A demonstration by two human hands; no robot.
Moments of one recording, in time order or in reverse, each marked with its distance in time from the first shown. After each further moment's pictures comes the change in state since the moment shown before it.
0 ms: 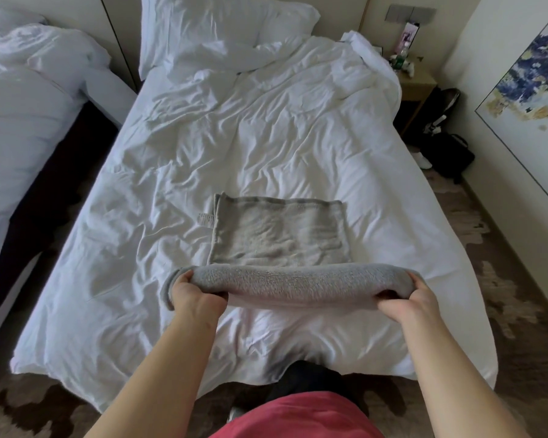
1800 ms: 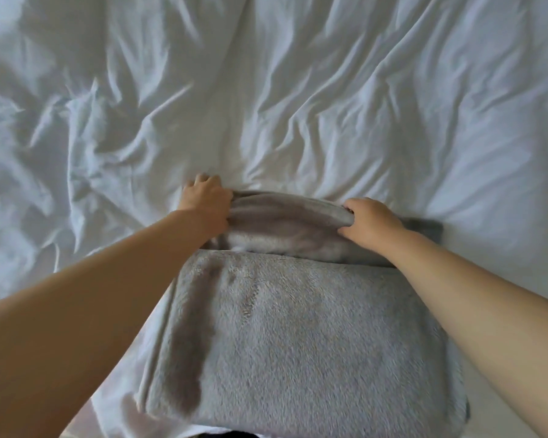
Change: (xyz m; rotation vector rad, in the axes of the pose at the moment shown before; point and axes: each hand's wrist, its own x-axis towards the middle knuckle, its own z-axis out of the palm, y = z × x) left_hand 0.352 0.035 0.287 2.977 -0.202 0.945; right_hand 0.374 0.084 0.290 -2.618 -0.545 -0.508
